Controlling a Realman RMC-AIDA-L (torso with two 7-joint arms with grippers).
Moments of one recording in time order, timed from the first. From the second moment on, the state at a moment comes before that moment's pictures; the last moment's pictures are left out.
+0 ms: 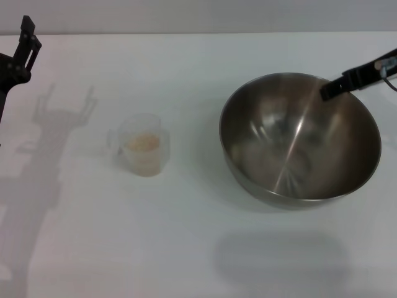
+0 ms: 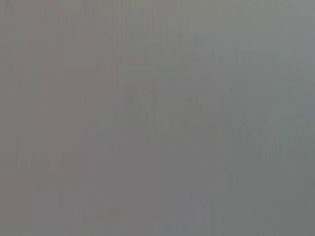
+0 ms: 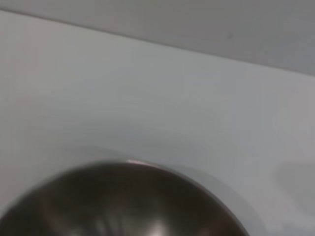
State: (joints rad) left arm -0.38 -2.07 -0.77 -0.26 2.20 1.42 -0.03; right arm 0.60 2.07 -1.19 -1.47 0.42 1.55 -0.27
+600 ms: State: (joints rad) left arm -0.41 -2.07 -0.80 -0.26 2.20 1.42 -0.02; right arm 0.60 2.05 -1.18 -1.33 0.41 1.55 -0.32
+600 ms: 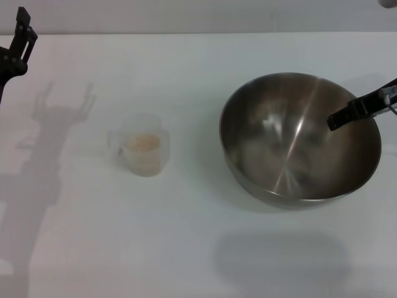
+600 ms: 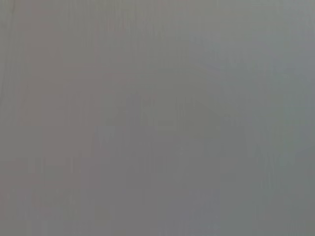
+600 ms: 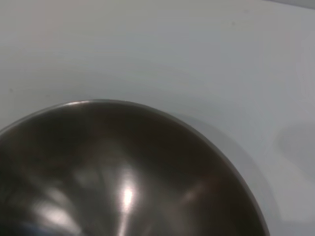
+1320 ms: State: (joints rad) left arm -0.41 -2.07 -0.82 -0.26 2.20 1.42 -0.02; right arm 0.61 2.06 -1.13 -1.25 0.42 1.53 -0.39
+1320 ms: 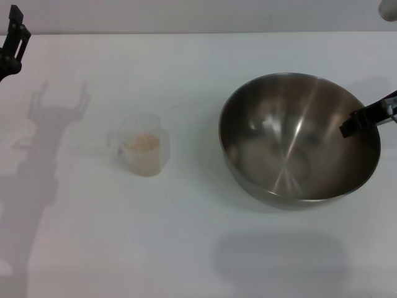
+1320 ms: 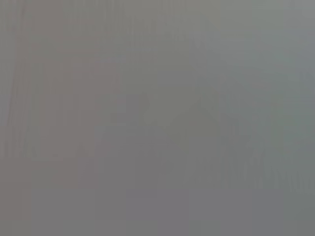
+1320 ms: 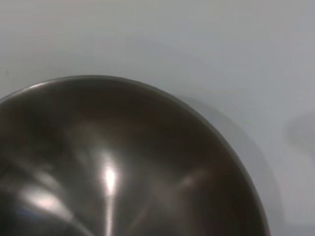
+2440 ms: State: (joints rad) left arm -0.41 -2.07 -0.82 -0.26 2.20 1.42 -0.02; right arm 0.57 2.07 -1.10 -1.39 0.63 1.50 -0.52
